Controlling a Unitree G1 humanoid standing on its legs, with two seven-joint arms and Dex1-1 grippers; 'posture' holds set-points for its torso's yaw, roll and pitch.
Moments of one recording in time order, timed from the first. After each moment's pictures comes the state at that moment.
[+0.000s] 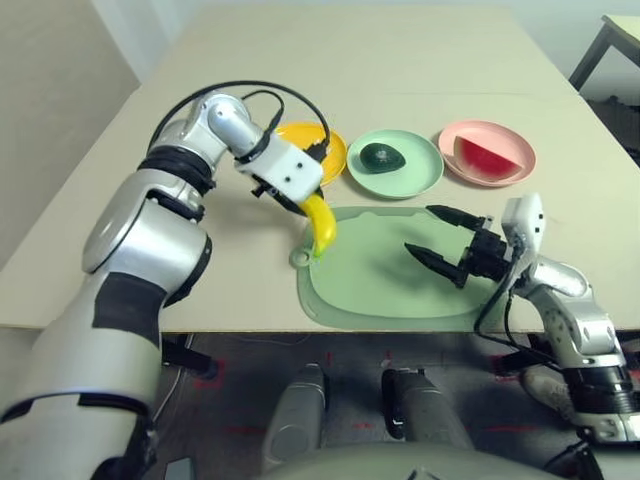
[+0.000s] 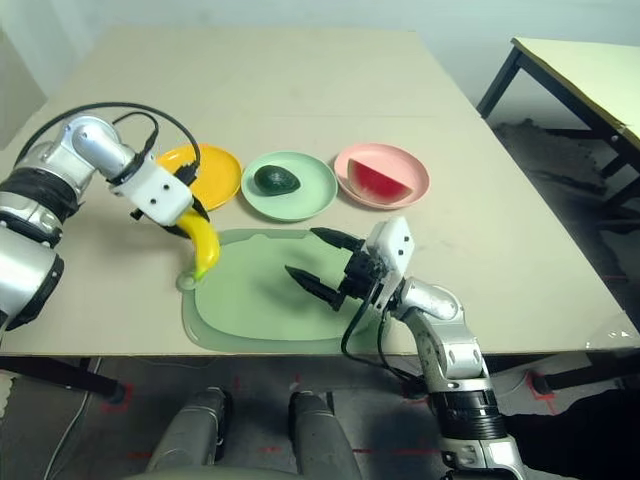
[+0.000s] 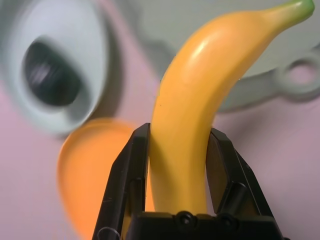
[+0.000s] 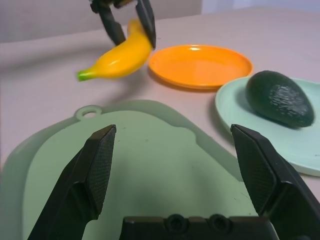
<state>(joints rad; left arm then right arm) -1.42 0.58 -0.63 1.31 0.23 -0.86 -1.31 -0.18 -0.42 -0.02 -0.06 0.39 0.08 0.91</state>
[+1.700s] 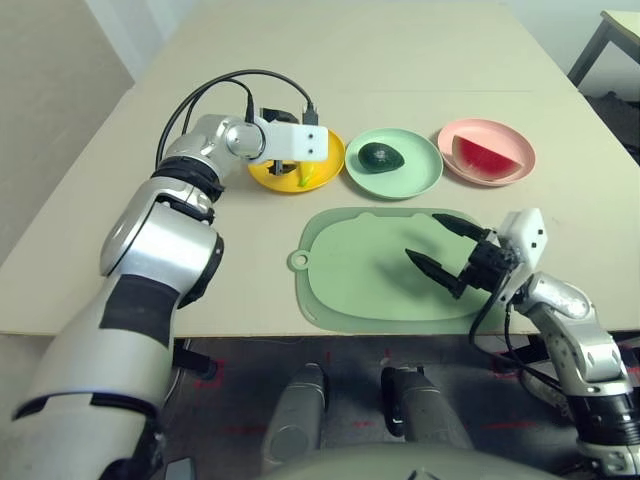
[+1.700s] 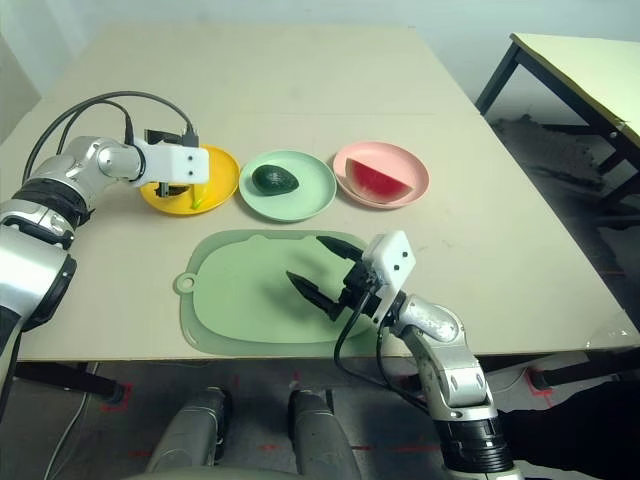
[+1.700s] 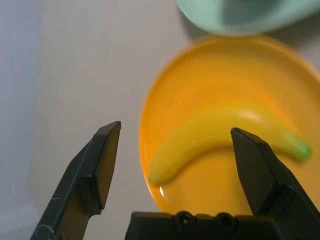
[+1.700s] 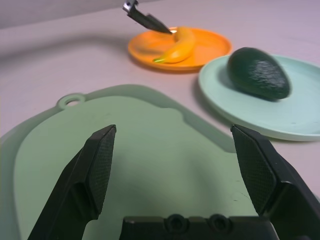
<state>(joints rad) -1.34 0.49 -0.32 1.37 0.43 -0.46 -0.67 -0.06 -0.44 -0.06 -0.22 0.41 0.15 0.80</state>
